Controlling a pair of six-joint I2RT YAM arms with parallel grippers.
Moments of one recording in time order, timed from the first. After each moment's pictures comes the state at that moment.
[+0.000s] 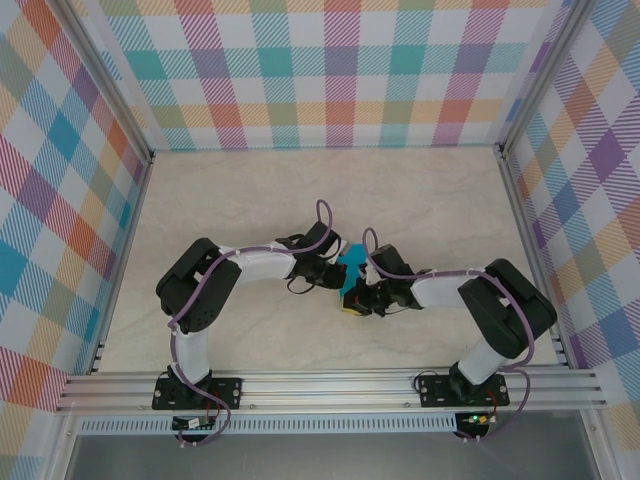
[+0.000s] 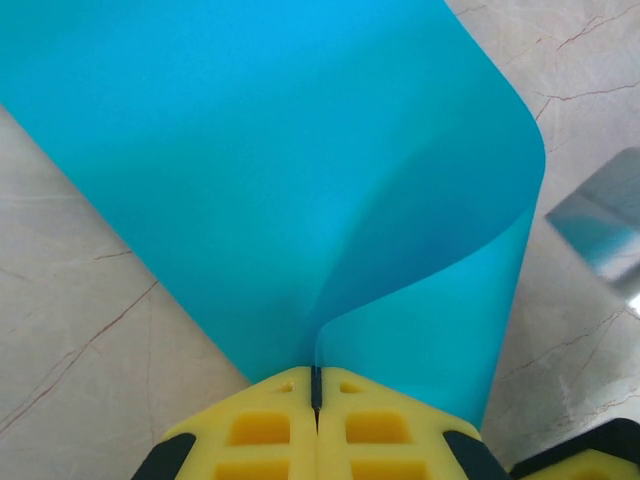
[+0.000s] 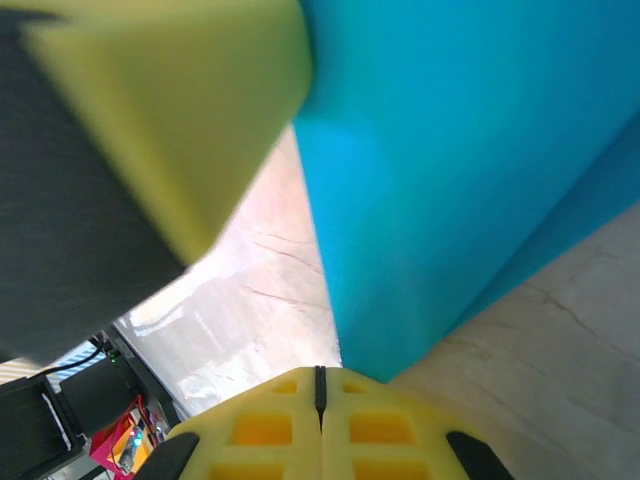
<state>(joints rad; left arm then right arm) -0.75 1.91 1.12 -0.27 0.28 -0.39 0.62 1.59 0.58 0.03 -0.63 0.93</state>
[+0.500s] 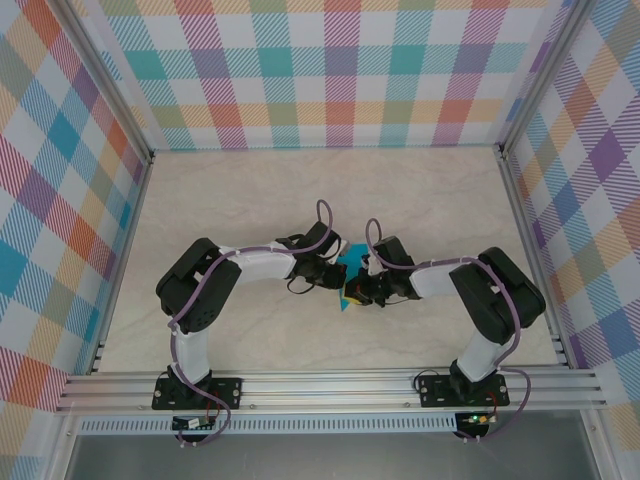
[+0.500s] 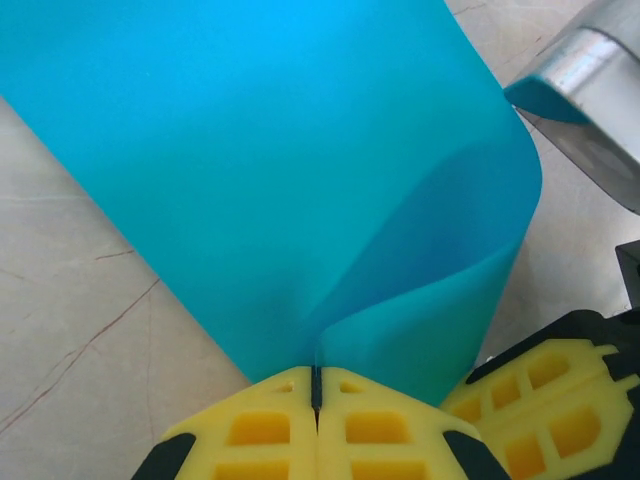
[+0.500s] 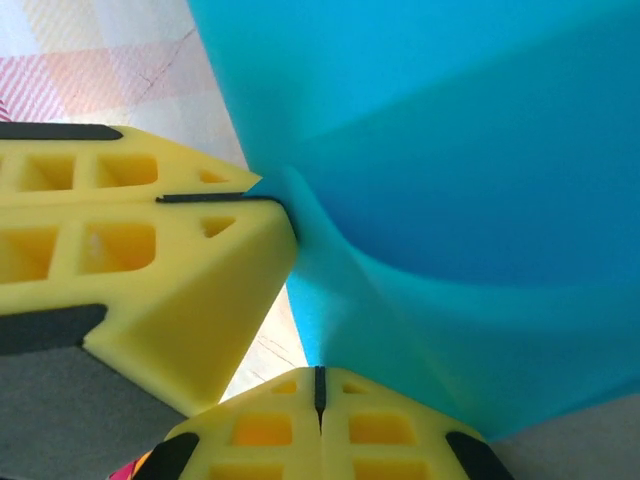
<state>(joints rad) -0.75 1.91 1.12 -0.27 0.28 -0.39 0.56 1.70 0.63 0.10 -0.67 0.91</state>
